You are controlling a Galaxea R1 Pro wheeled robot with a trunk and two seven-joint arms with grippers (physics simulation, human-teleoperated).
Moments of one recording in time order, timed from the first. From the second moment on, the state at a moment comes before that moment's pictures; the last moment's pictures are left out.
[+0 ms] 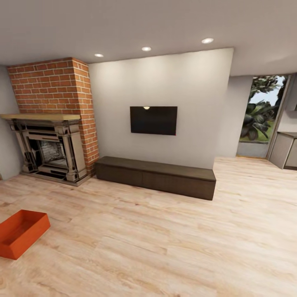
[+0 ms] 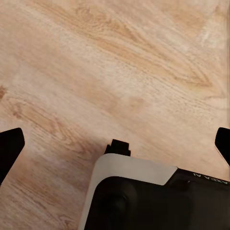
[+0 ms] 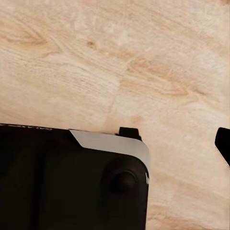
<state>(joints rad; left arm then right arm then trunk) -0.28 0.02 0.00 0.00 0.22 -0.03 0.12 -0.16 0.02 0.08 0.03 0.02 -0.19 -0.01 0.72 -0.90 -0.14</state>
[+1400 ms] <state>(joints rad) -0.28 0.02 0.00 0.00 0.22 -0.03 0.12 -0.16 0.02 0.07 0.03 0.01 -0.19 -0.01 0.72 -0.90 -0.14</state>
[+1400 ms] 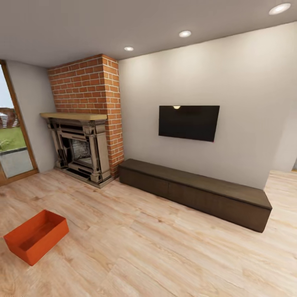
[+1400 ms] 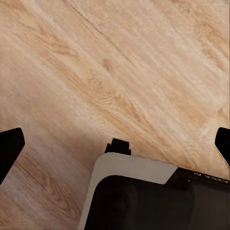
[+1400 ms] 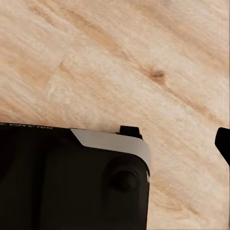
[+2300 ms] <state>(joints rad) -0.28 0.02 0.00 0.00 0.22 -0.03 0.12 -0.16 0.02 0.07 0.03 0.01 -0.19 -0.01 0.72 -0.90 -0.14</state>
